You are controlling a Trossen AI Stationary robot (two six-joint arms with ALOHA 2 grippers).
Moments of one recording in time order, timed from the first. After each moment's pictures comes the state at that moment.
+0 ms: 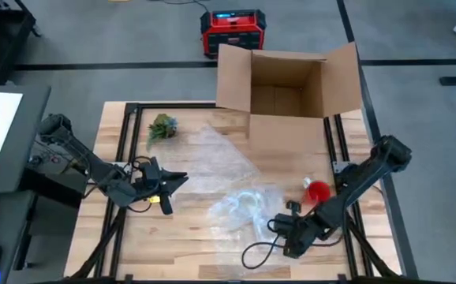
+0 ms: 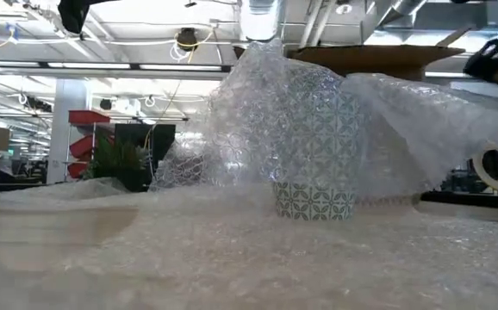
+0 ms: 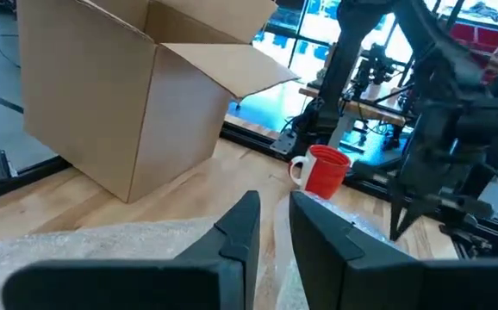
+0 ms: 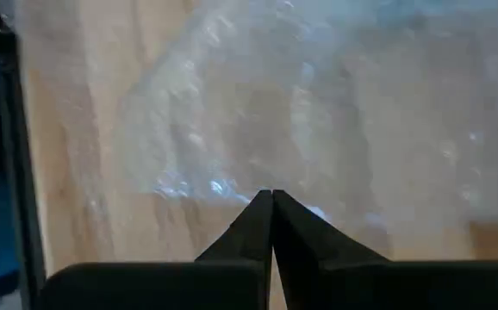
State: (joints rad) left arm -0.68 0.94 0.60 0.13 -1.06 -0.45; right arm 0.70 1.68 0.99 -0.47 0.29 0.83
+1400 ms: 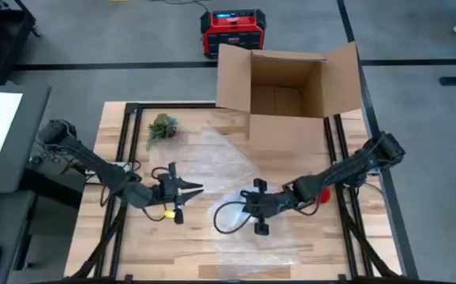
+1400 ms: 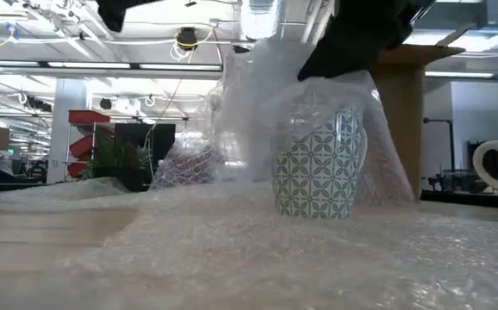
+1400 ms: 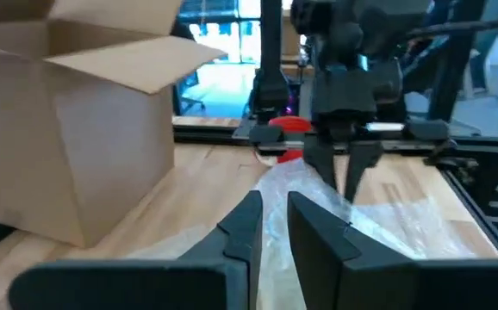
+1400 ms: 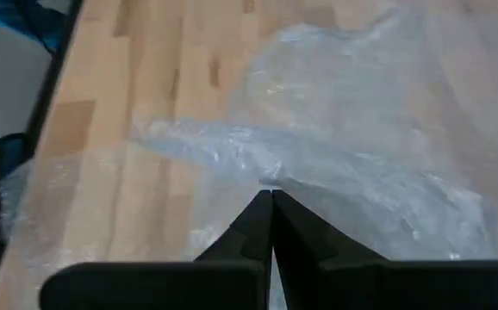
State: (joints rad) left arm -0.55 1.16 0.60 0.40 -0.72 -0.11; right arm 0.40 1.71 1.05 -0.18 0.25 0.37
